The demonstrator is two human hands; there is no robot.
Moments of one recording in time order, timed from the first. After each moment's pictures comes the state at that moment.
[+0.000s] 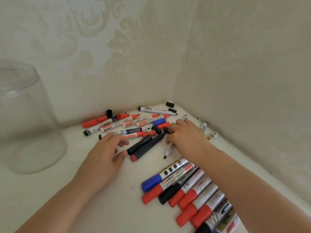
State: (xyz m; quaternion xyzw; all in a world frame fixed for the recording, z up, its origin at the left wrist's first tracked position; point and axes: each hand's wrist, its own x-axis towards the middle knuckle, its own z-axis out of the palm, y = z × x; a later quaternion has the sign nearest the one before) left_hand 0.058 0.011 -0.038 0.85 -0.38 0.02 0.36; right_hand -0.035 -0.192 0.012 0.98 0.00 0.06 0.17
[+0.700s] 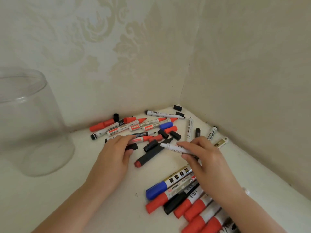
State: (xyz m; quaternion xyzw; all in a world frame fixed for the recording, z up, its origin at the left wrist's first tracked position) left_hand 0.056 -0.004 -0.037 0.86 -0.35 0.08 0.36; right_hand -0.083 -0.185 -0.018 0.94 -0.08 0.28 -0.18
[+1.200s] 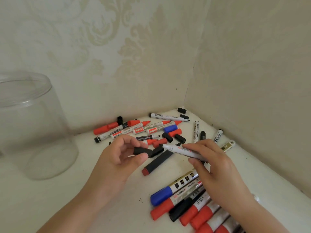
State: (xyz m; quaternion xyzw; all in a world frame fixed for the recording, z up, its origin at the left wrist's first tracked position) left_hand 0.034 0.001 -0.009 0.65 -0.27 -0.14 0.69; right_hand -0.085 -0.180 -0.012 0.92 -0.07 0.30 -0.23
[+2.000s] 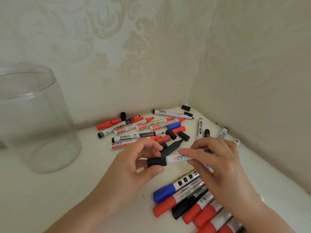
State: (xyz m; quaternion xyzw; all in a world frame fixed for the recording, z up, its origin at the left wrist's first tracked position) left_hand 0.020 0.000 -0.013 0.71 -0.37 -0.12 0.59; right_hand -0.085 -0.182 -0.011 0.93 0.01 0.34 -0.11
